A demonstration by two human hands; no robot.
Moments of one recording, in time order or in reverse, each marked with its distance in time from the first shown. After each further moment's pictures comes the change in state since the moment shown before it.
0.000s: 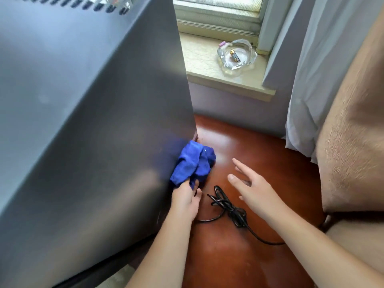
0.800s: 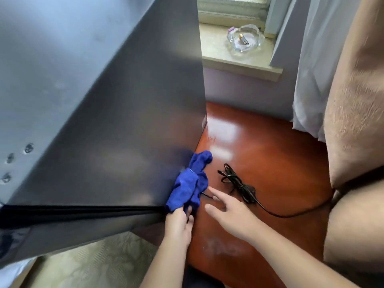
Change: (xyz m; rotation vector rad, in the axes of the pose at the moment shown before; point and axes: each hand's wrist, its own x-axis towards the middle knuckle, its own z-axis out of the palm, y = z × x) left_hand -0.029 -0.038 -0.142 0.070 0.189 -0.003; right_hand -0.091 0.031 0.091 -0.200 -0.300 0.025
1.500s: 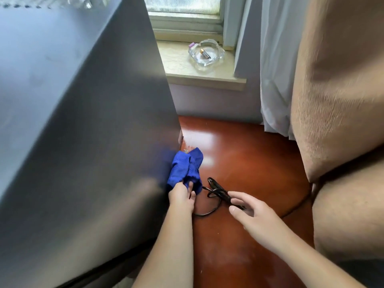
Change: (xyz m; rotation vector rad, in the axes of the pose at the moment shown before) left_hand 0.044 0.034 0.124 0.114 -0.157 -0.061; right_hand -0.018 0.026 -0.049 0.169 0.327 0.100
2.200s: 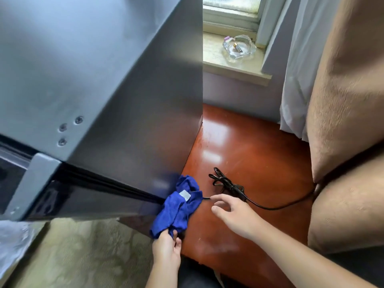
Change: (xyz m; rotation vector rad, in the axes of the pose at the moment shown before) left_hand -0.056 -0.094 -0.193 -0.180 0.256 -0.005; right_hand -0.024 0.006 0.054 -0.278 -0.258 -0.035
